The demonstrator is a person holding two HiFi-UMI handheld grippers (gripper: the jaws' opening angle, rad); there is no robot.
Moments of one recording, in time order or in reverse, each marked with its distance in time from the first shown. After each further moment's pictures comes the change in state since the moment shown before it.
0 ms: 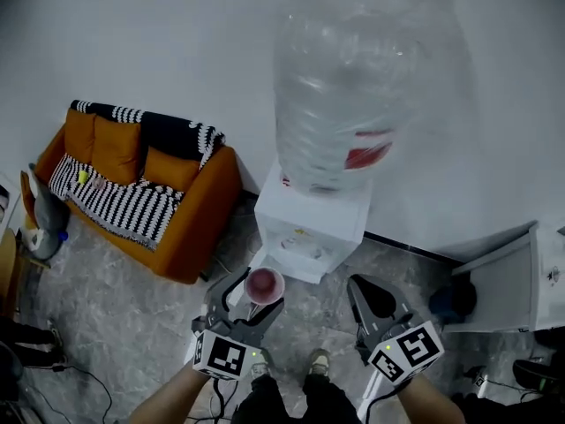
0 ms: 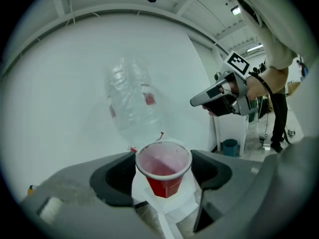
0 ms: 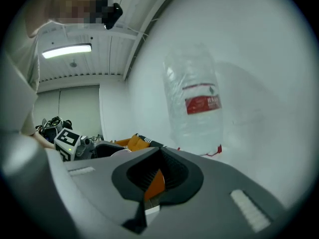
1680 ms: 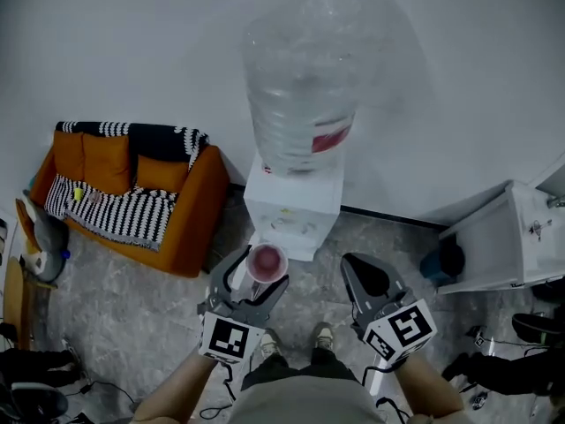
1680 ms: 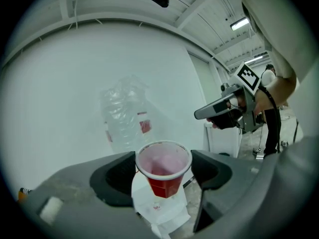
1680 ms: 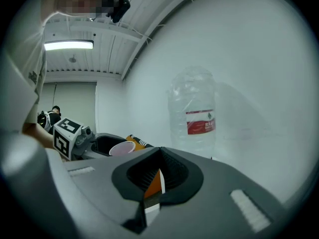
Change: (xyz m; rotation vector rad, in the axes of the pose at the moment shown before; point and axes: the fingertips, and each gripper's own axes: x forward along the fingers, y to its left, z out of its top) left arm -0.042 -0.004 0.113 -0.072 -0.112 -0.067; right arm -0.057 0.038 0.067 -0.057 -0.012 -0.096
